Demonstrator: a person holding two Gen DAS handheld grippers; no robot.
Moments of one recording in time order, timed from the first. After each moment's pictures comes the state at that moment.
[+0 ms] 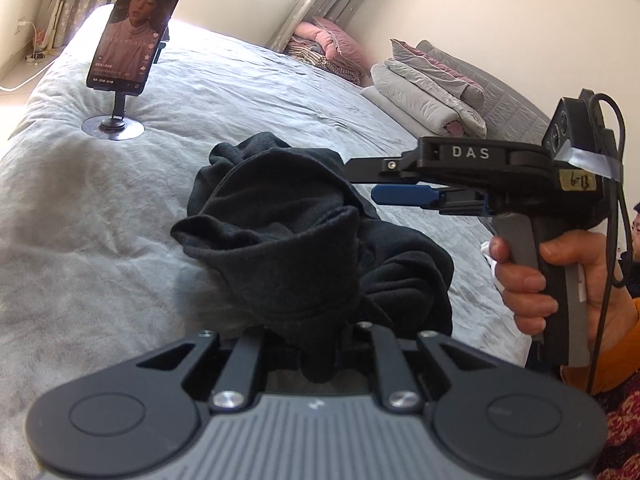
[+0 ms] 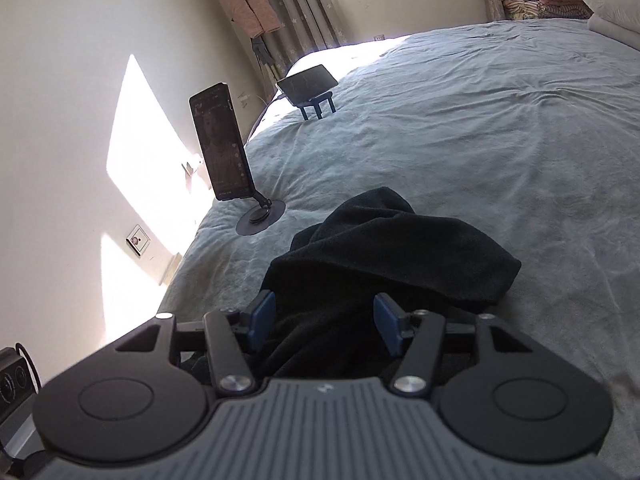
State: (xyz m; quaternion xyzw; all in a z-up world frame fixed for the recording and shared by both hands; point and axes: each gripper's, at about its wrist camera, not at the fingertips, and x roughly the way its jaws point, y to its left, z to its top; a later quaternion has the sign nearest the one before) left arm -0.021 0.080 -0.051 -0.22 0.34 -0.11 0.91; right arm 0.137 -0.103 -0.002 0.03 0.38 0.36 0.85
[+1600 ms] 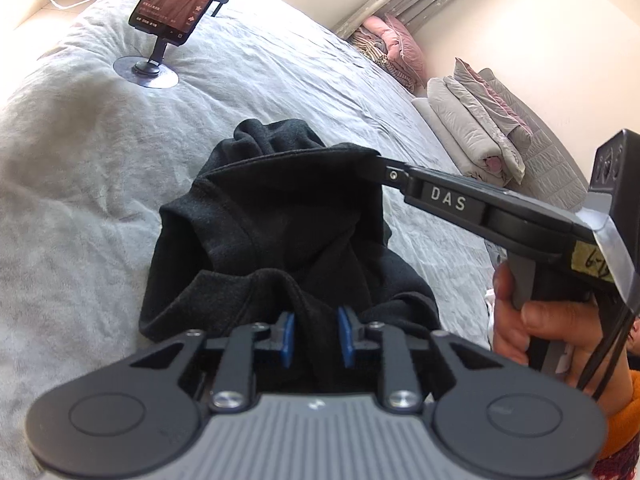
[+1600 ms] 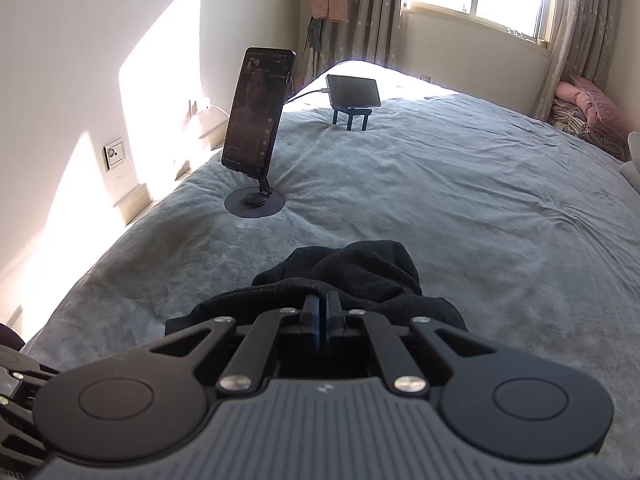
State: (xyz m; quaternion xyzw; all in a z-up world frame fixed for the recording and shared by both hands) left arm 0.009 0.077 -0.053 -0.34 0.37 -0.05 0.86; right arm 0.126 -0.055 0.005 -0.17 0.29 0.38 0.86
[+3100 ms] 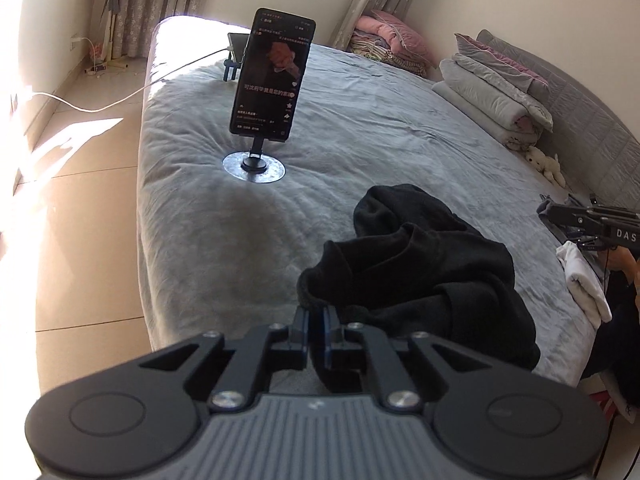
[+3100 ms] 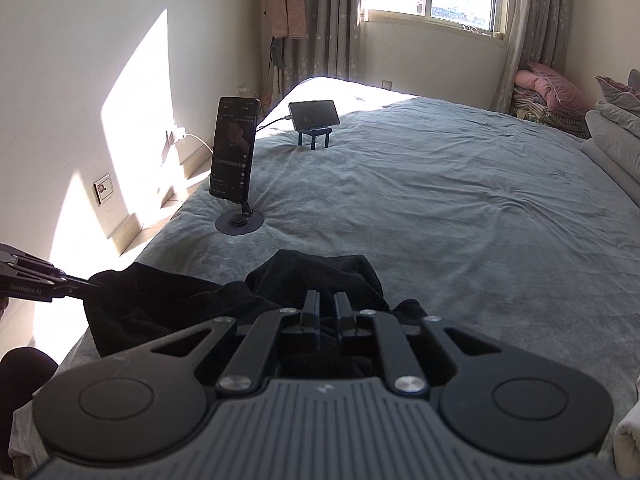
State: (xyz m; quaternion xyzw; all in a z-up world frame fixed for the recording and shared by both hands) left arm -0.041 0.197 -0.013 -0.17 0.38 -0.02 0.91; right arm 0.095 -0.110 0.053 -0.12 0.30 0.35 0.88
